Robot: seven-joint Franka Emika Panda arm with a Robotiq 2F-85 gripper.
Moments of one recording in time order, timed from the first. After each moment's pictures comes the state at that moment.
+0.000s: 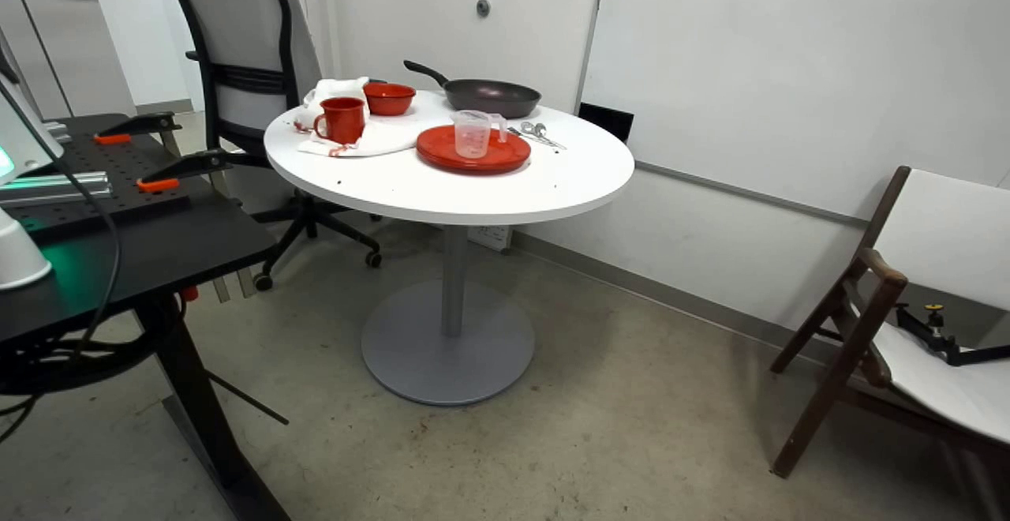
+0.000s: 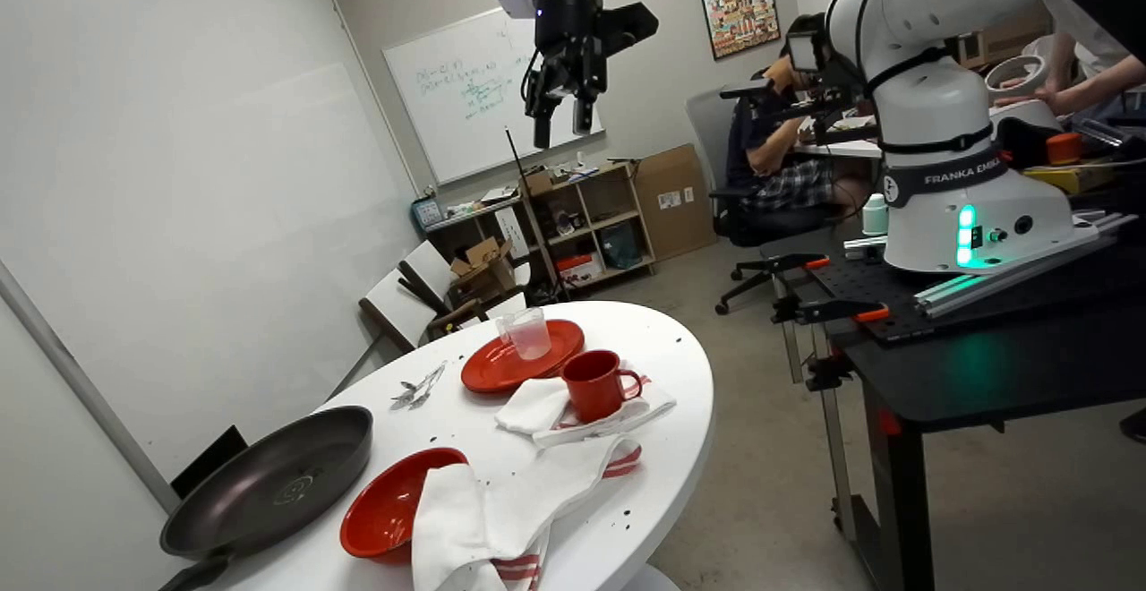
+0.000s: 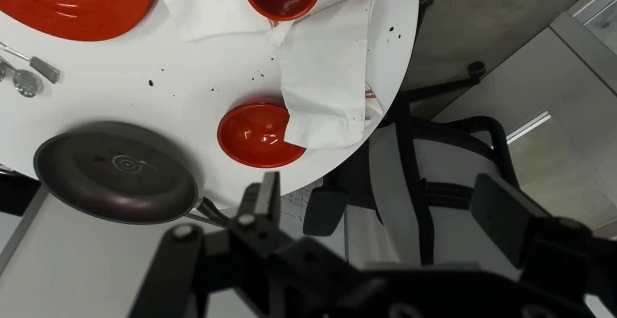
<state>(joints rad) 0.33 -0.51 -0.24 -2.62 0.26 2.47 -0.85</state>
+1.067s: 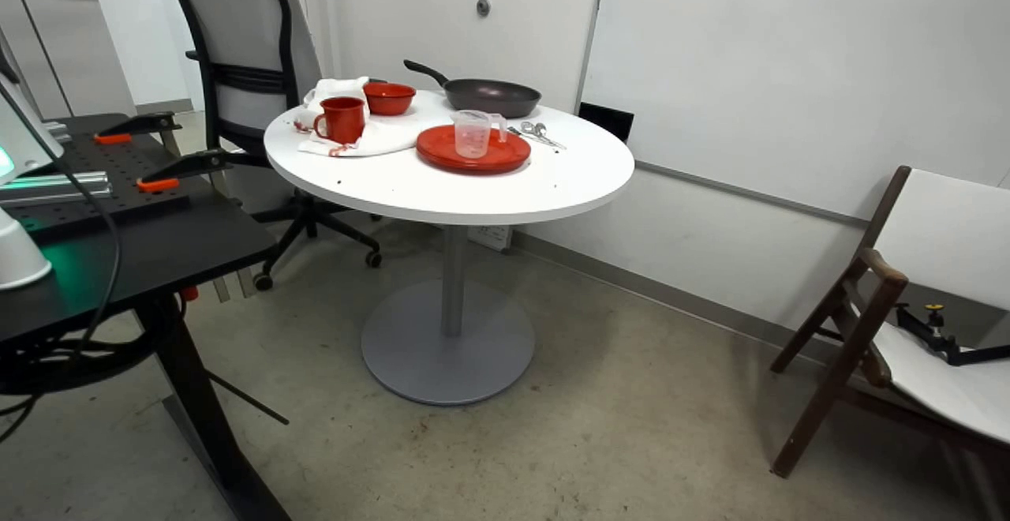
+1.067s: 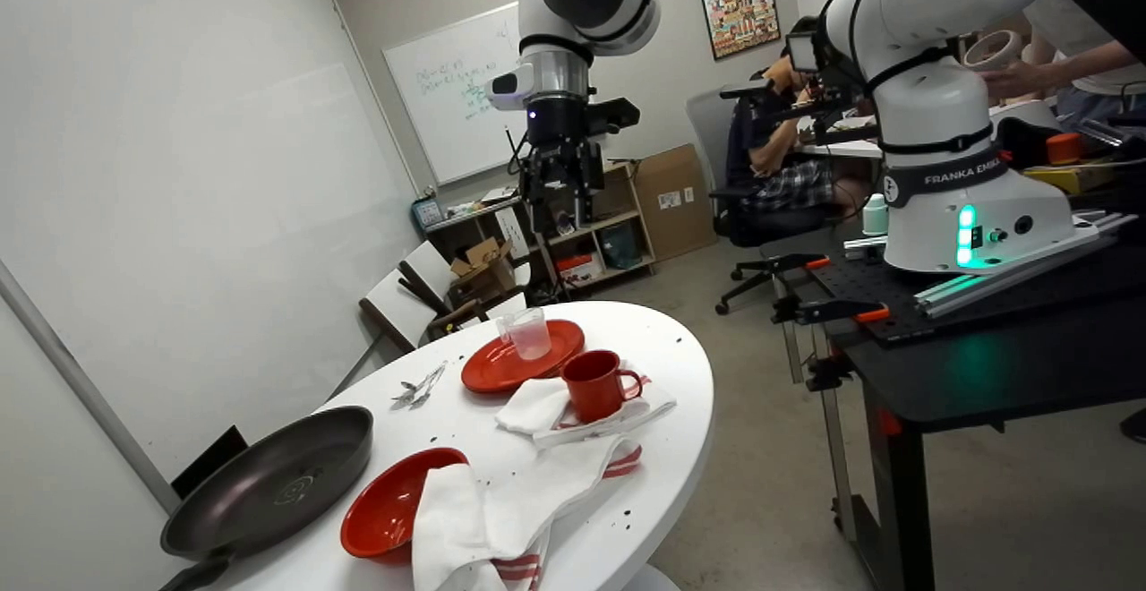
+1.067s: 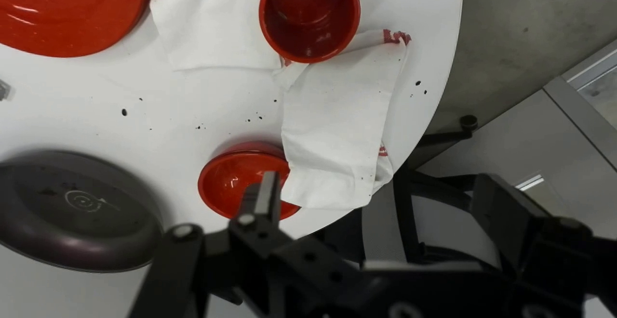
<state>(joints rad) 0.29 -0.17 -0.18 -2.55 0.46 2.63 -1.17</state>
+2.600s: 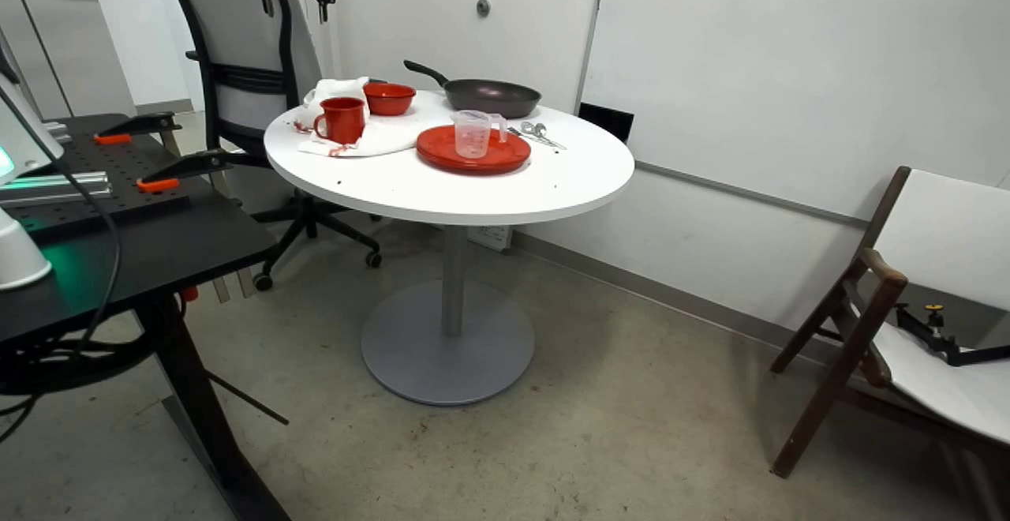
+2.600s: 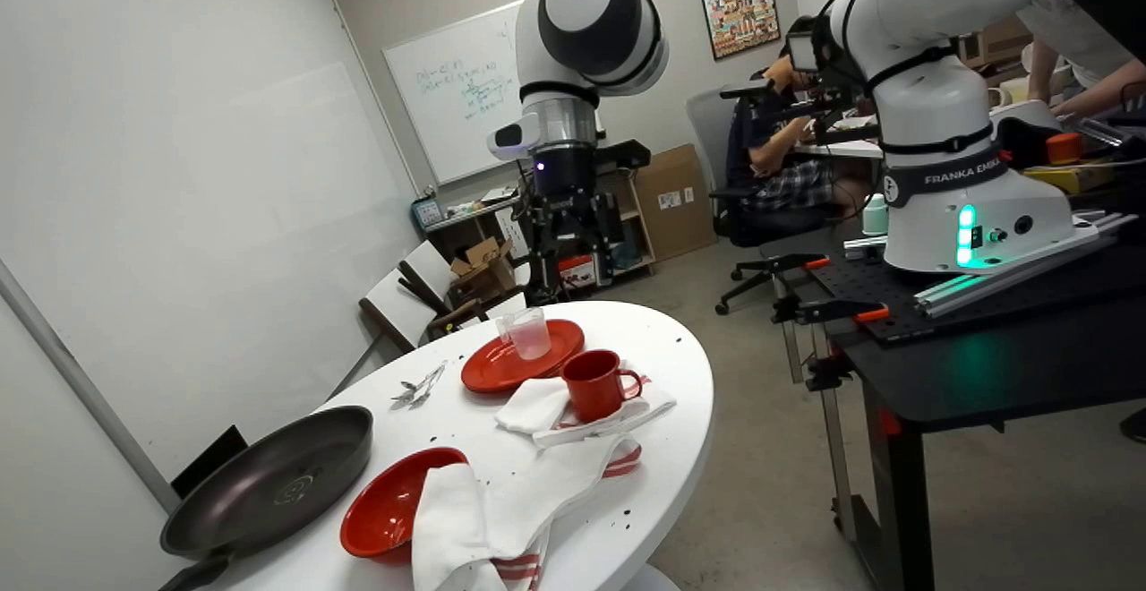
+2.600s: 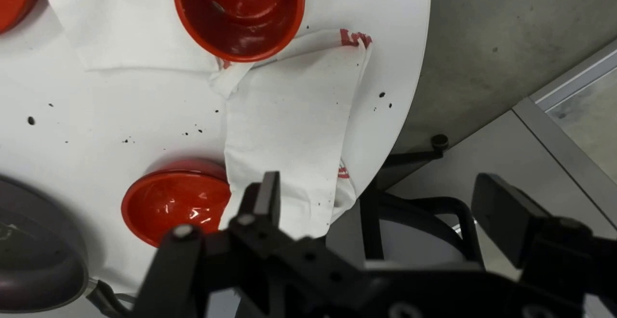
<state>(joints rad) 0.21 -0.01 0.04 -2.54 0.56 2.71 -1.19</state>
